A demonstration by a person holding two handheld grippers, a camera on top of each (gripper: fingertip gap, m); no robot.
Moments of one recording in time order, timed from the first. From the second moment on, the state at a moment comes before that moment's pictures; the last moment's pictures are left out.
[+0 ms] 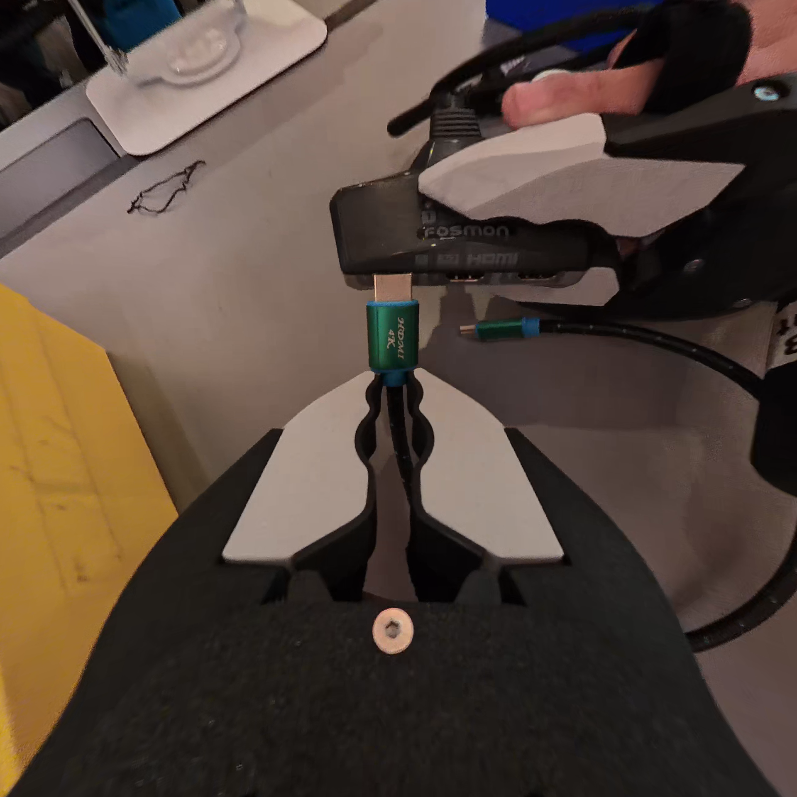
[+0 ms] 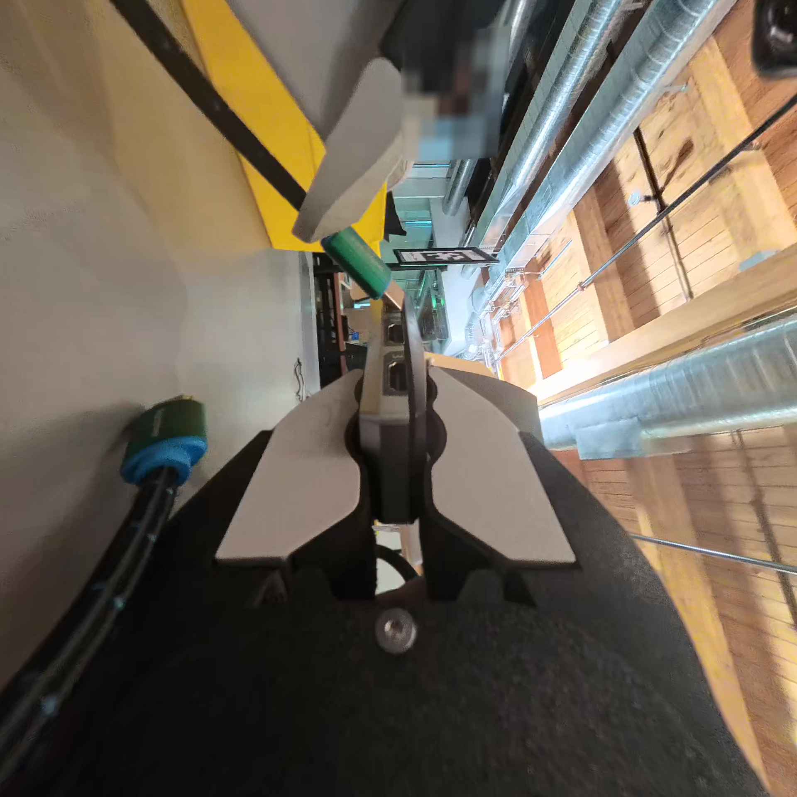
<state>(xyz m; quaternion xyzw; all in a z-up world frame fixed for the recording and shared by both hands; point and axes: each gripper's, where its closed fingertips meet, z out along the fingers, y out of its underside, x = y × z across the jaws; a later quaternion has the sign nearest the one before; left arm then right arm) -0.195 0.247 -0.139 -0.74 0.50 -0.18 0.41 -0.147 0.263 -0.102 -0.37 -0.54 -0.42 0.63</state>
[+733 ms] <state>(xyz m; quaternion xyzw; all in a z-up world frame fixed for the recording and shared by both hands) -0.206 0.195 -0.165 -0.73 0.56 -0.17 0.34 -0.114 0.273 -0.083 -0.47 -0.44 -0.32 0.69</state>
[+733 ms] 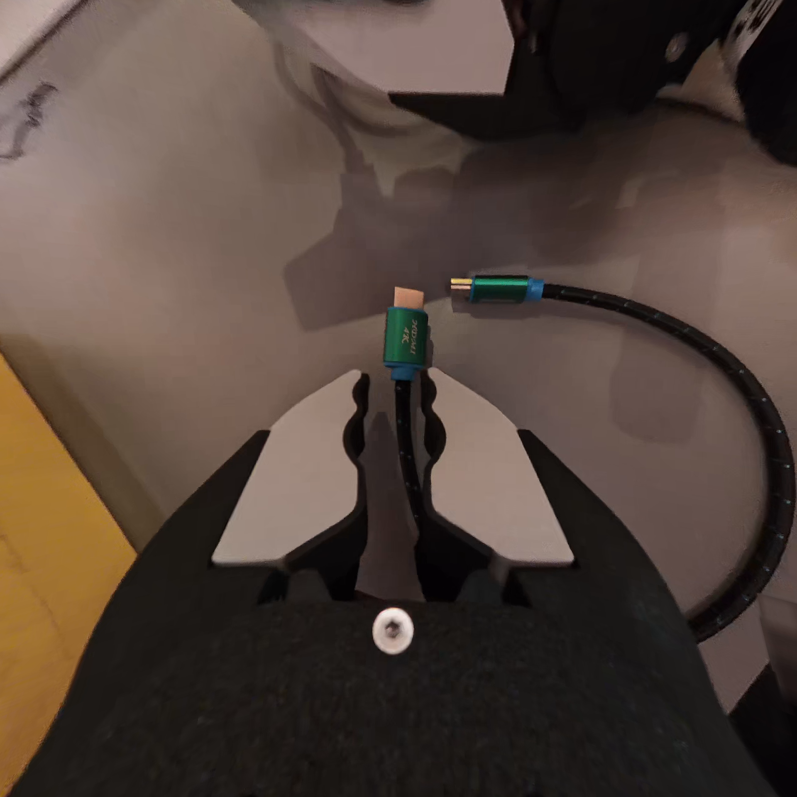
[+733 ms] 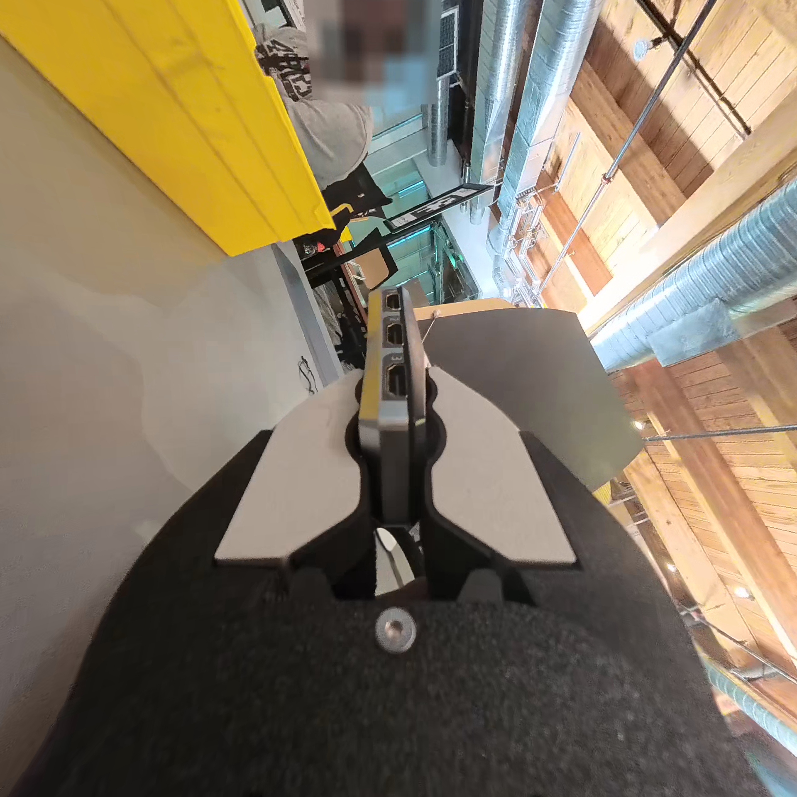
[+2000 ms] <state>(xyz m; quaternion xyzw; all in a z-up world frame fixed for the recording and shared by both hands) -0.220 0.153 -0.040 -0.78 0.55 -0.30 0.08 -0.138 0.194 -0.031 -0.53 -0.43 -0.35 0.64</state>
